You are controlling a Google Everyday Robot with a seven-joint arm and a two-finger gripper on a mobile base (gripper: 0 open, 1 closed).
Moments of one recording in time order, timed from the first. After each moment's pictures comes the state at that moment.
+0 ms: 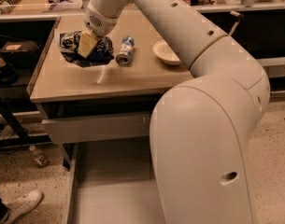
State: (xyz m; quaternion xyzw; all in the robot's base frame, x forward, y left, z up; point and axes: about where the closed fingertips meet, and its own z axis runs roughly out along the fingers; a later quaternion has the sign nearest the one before) arm 0.704 0.150 0.900 -0.57 0.77 0.17 0.22
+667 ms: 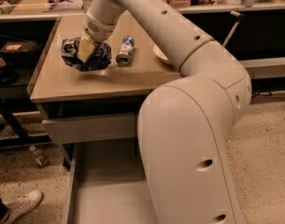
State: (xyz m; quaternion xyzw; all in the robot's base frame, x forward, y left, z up) arm 0.720 0.159 0.871 -0.54 0.80 0.18 0.20
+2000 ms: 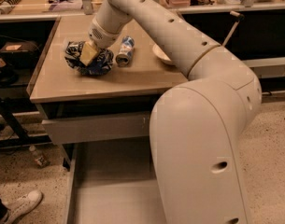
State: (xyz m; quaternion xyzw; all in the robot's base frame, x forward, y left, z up) arm 0.729 0.161 0.848 -0.49 0.82 0.21 0.21
